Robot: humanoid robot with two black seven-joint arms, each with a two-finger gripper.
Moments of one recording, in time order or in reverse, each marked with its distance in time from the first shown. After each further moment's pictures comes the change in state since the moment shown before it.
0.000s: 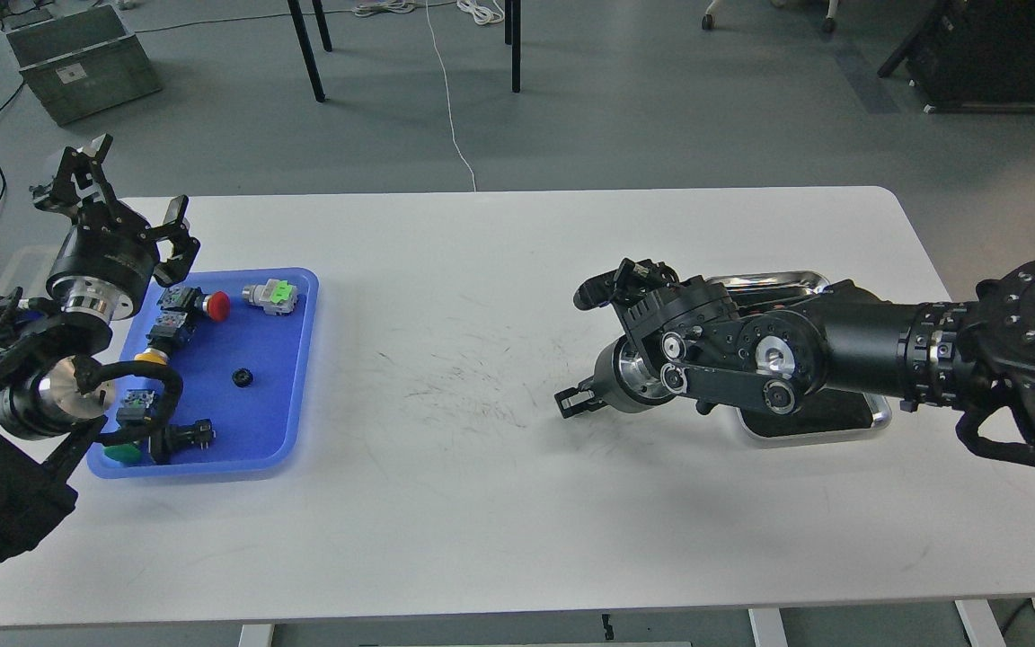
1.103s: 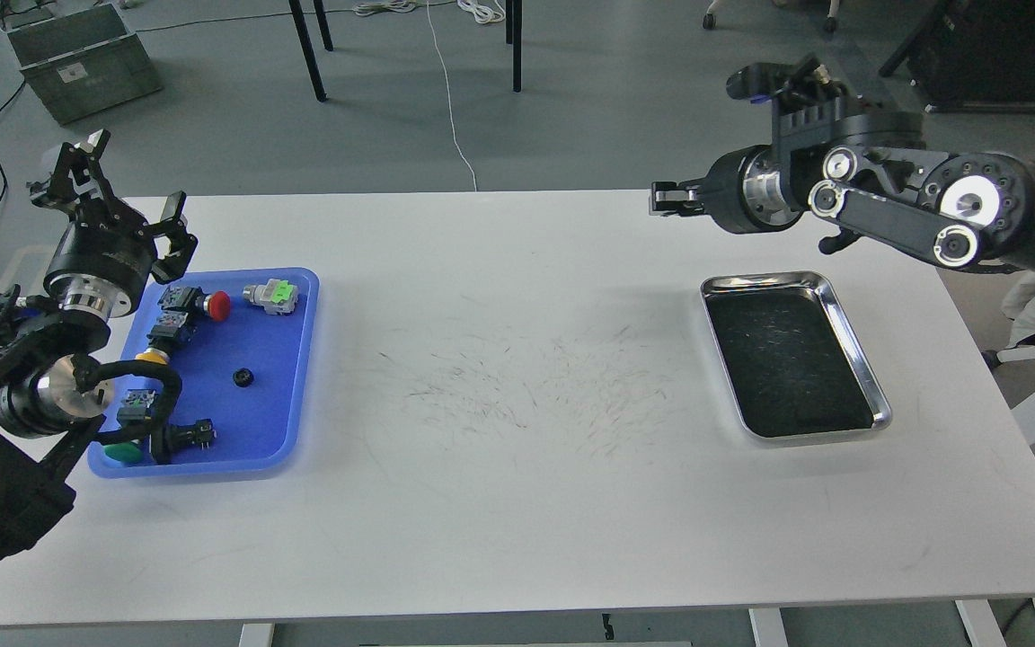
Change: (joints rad) left arm -0.003 0.003 -0.001 -0.002 0.014 0.000 -0.001; right arm 0.092 -0.396 0.258 -0.021 -0.002 -0.110 0.042
